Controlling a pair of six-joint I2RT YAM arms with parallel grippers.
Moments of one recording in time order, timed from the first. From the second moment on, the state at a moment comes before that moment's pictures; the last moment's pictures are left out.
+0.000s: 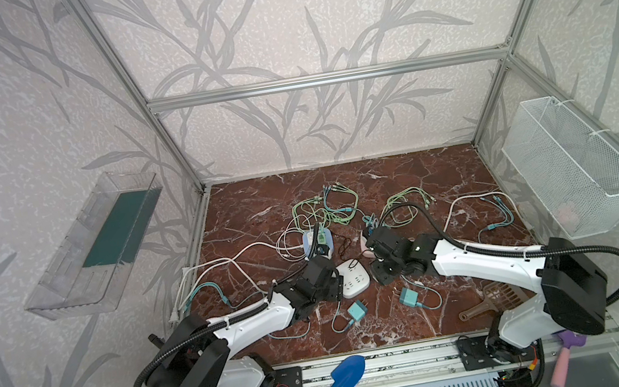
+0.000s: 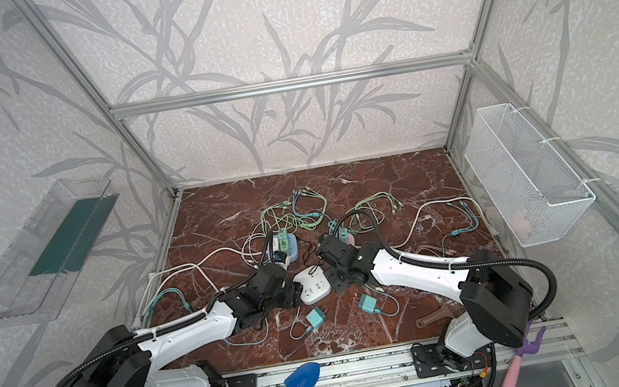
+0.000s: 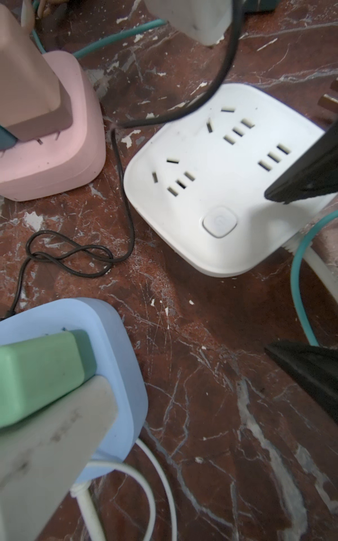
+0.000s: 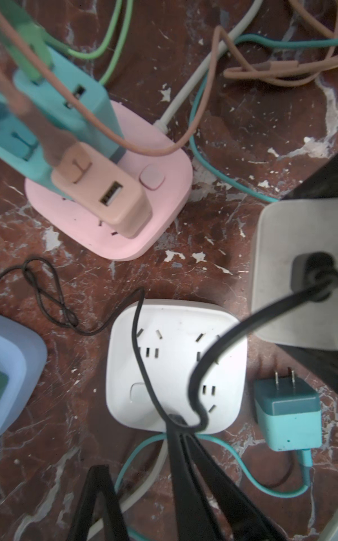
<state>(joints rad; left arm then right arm) -0.78 1.32 0.54 -0.12 -0.17 -0.43 0.89 1.48 0.96 -0.60 0.13 0.38</state>
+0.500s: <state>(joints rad) -0.78 1.32 0.54 -0.12 -0.17 -0.42 0.88 1.51 0.98 -0.72 -0.01 0.42</state>
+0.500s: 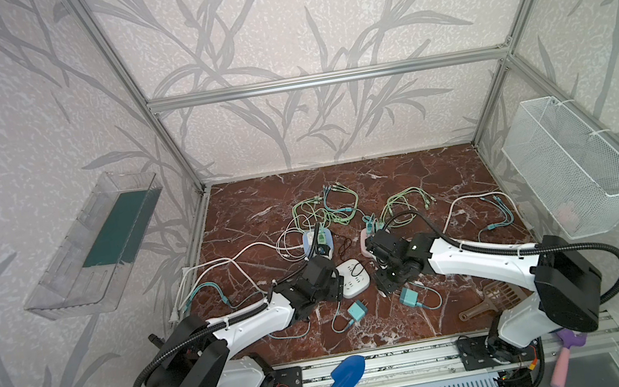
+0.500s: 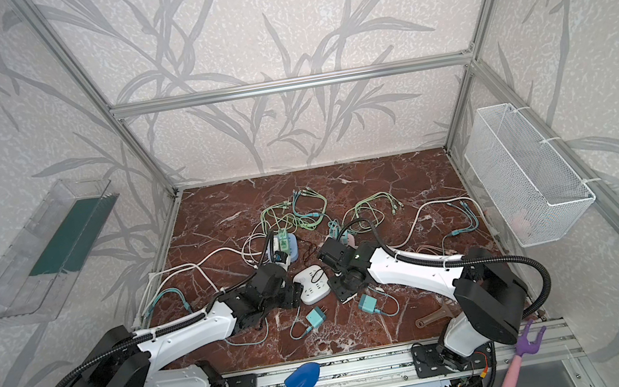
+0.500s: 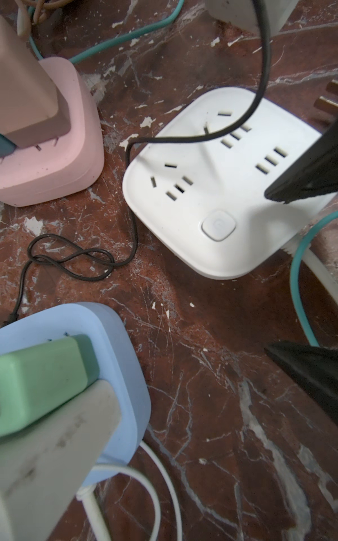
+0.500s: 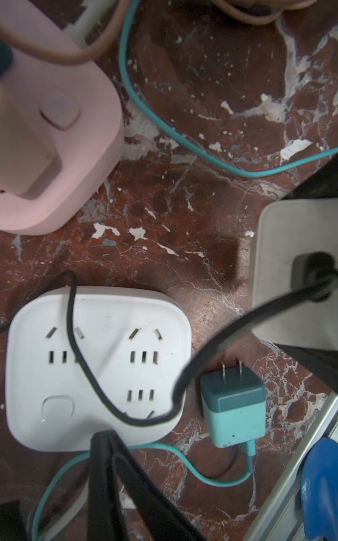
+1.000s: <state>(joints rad) -0.78 1.32 0.54 -0.12 -0.17 -0.41 0.87 1.58 0.98 -0.72 -0.10 0.45</state>
